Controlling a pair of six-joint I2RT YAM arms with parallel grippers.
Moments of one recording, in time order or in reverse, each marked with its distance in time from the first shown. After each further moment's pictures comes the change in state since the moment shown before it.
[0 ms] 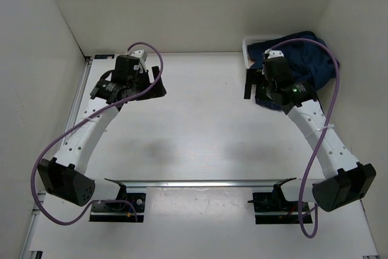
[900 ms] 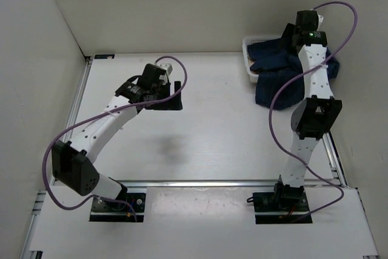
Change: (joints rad) left arm -0.174 0.082 -0.053 0.013 -0.025 0.002; right arm -0.426 0.777 0.862 -0.087 0.029 0.049
